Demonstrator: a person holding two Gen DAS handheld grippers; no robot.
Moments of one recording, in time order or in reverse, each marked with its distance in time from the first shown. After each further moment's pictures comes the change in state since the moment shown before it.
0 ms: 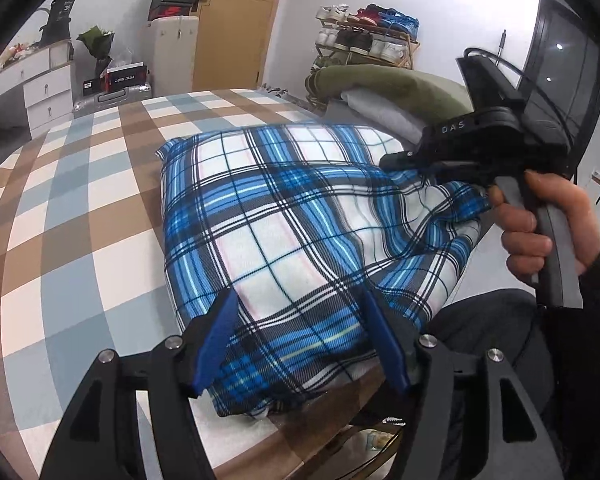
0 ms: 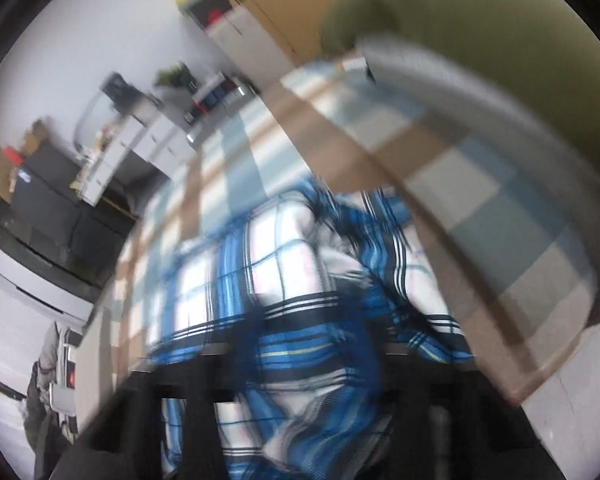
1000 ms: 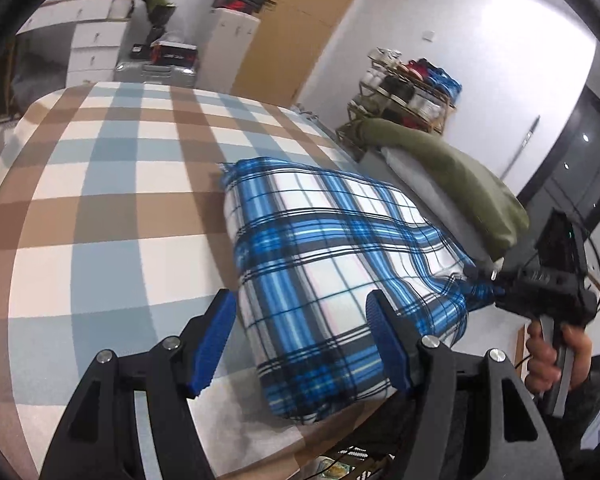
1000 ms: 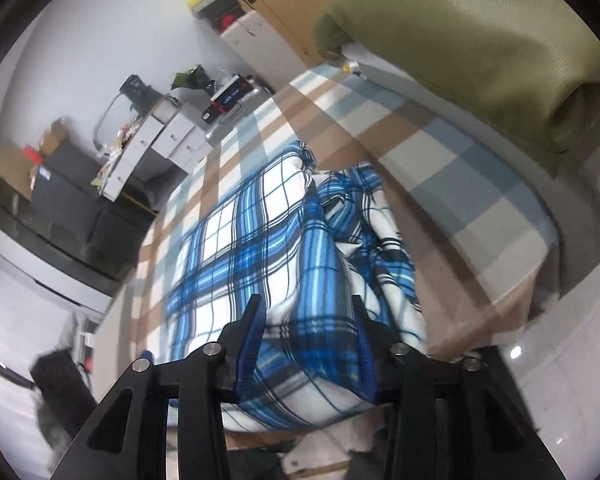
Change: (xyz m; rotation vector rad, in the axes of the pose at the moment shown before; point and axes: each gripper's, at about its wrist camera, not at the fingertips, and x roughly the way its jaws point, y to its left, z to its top) left arm -0.024 0.061 0.005 -0.273 -0.087 -0.055; right arm -0.057 -0.027 -0.047 -0.014 -0.026 0.032
